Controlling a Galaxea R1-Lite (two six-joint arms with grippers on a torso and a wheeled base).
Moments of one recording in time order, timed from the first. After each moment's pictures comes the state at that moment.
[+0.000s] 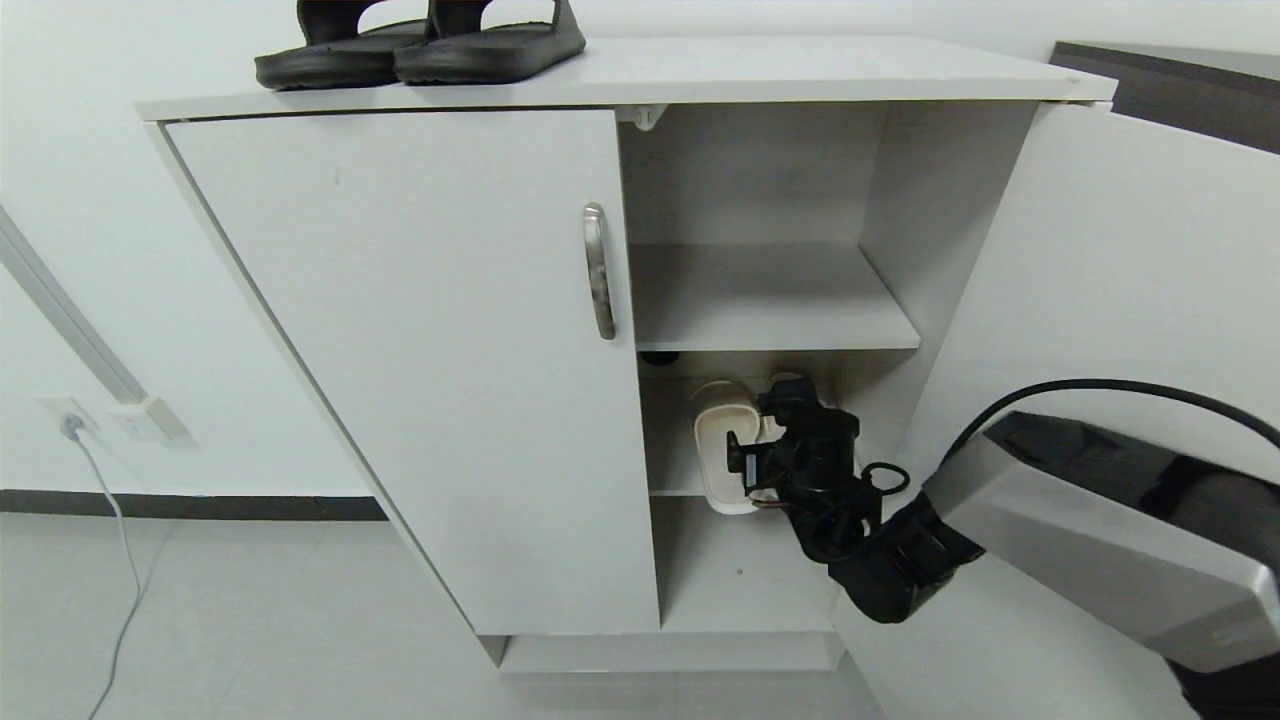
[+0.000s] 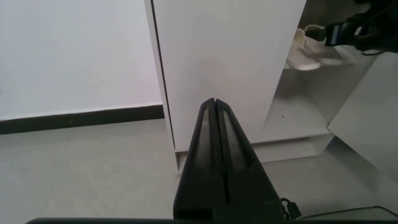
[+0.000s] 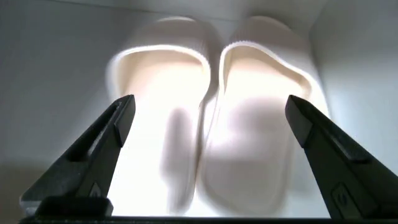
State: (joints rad) left arm 0.00 0.00 0.00 0.00 -0.08 0.03; right arm 0.63 2.39 -1.22 -1.06 -0.50 0.04
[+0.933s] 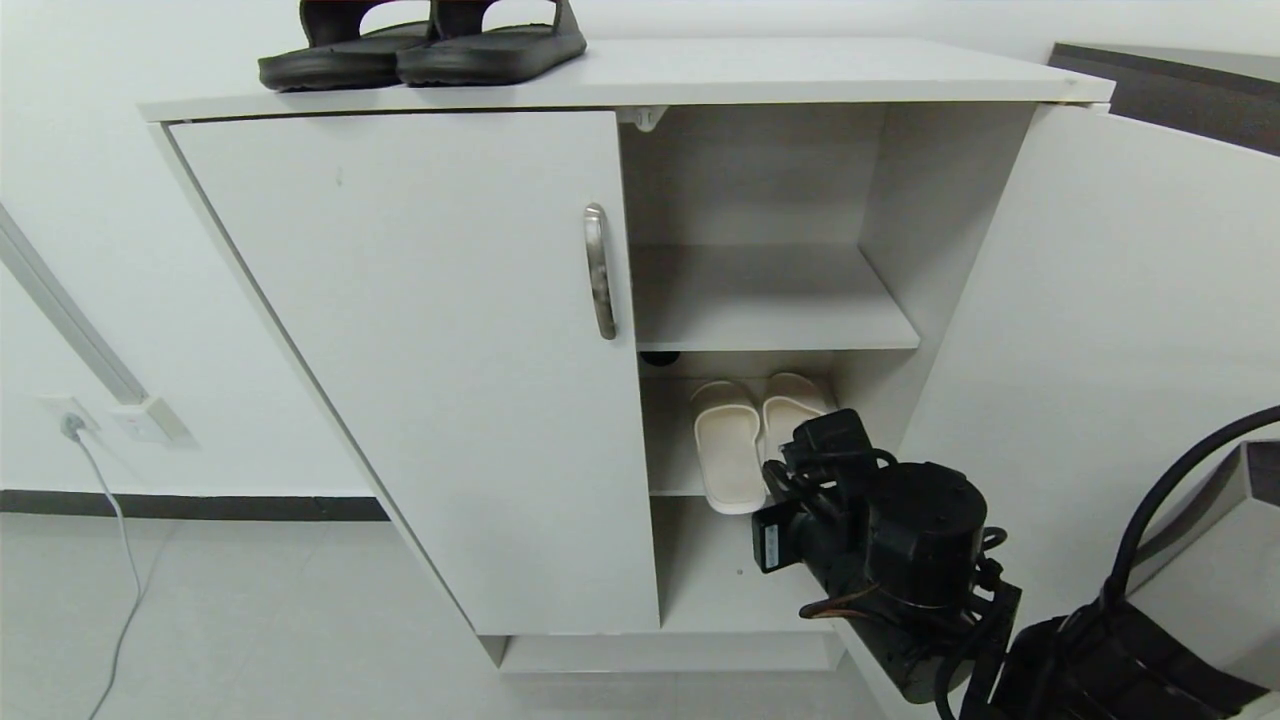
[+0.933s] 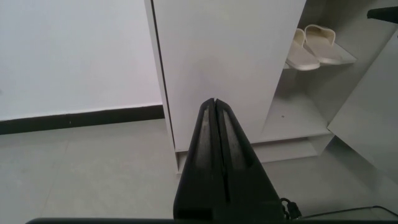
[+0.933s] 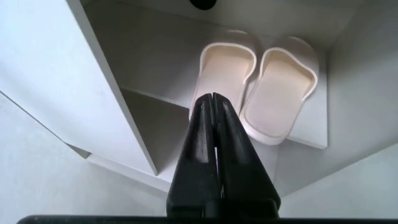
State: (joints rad) left arm 0.00 0.00 0.00 0.00 -0.08 0.03; right arm 0.84 2.02 -0.68 -1.27 -0.50 0.00
